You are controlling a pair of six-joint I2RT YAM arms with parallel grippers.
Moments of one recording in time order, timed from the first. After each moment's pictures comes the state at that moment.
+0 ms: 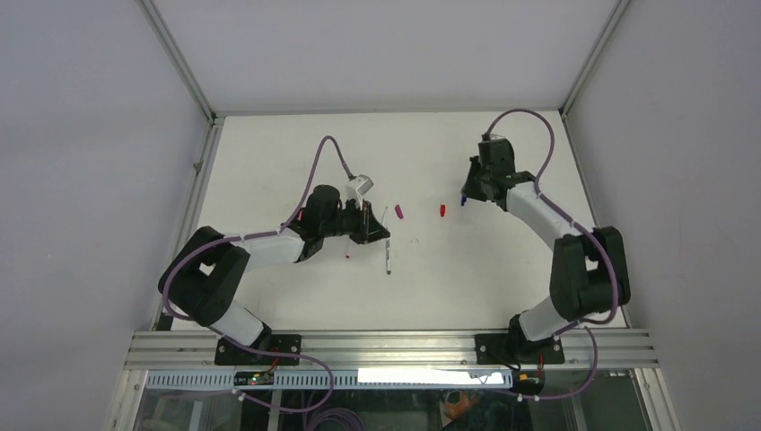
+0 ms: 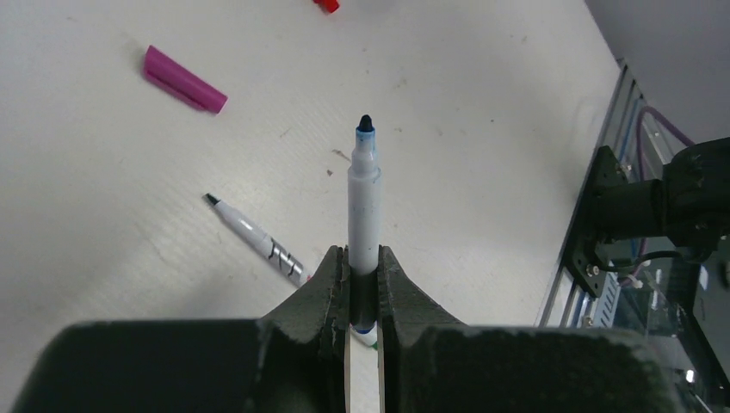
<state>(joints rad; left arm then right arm) -0.60 1.53 0.66 0.40 0.44 -0.40 0.22 1.60 1.04 -0.37 0.07 0.41</state>
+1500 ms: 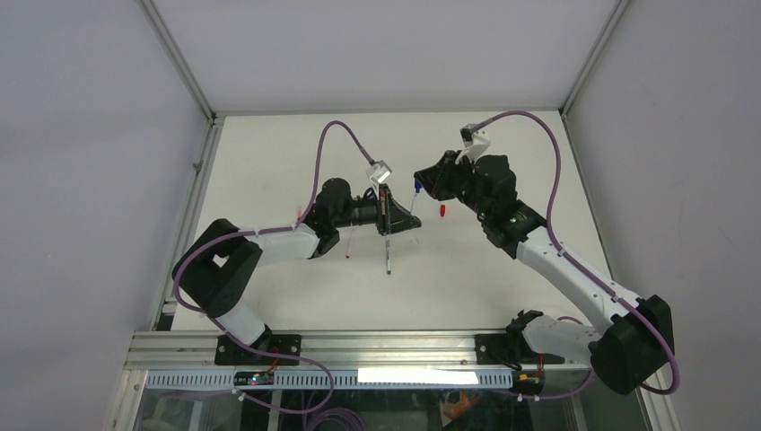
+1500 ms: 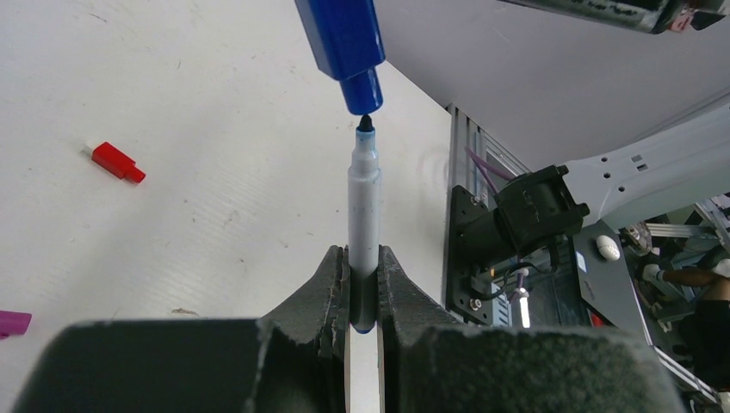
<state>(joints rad) -0.70 1.63 0.77 0.81 0.63 -0.59 0.57 1.12 0.89 0.03 -0.09 0.50</state>
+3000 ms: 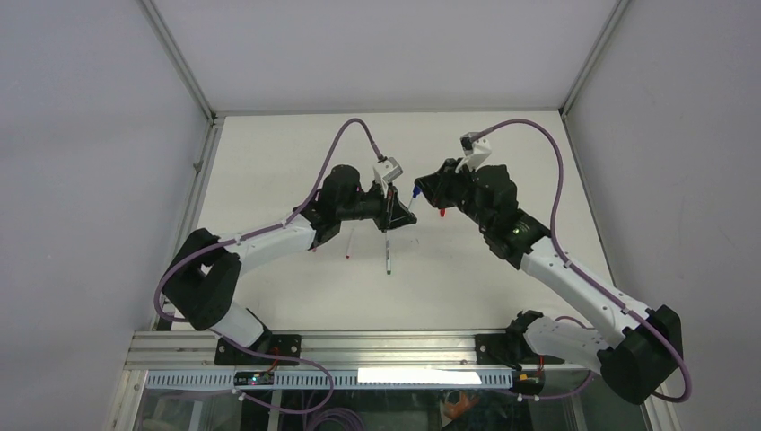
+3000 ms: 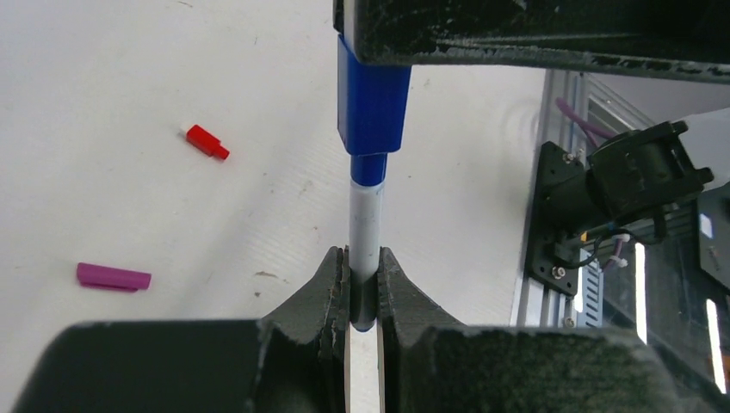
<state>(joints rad) -0.71 1.55 0.91 0.37 0.52 -0.29 0.63 1.06 0.85 0.00 -0.02 0.49</state>
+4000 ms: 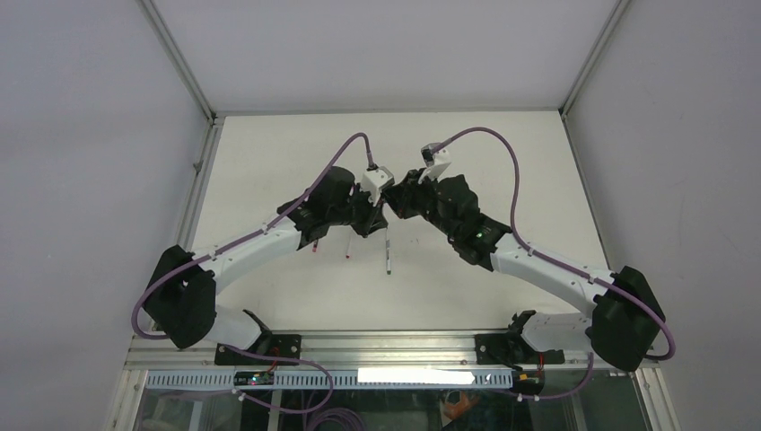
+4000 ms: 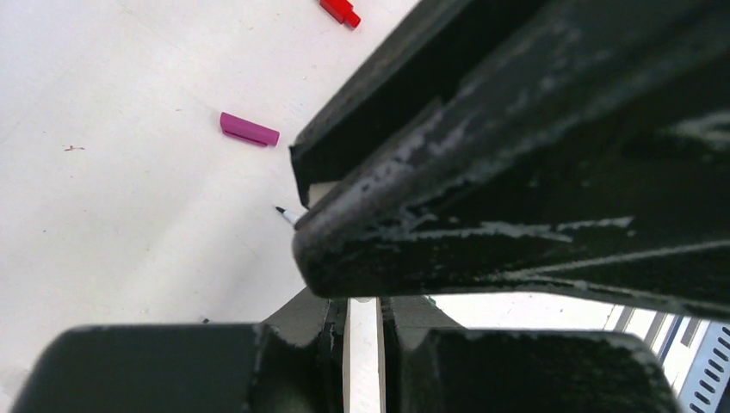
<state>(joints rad) -0.71 1.42 0.95 -0.11 0.26 0.00 0.83 1.25 0.82 0.23 0.06 0.53</state>
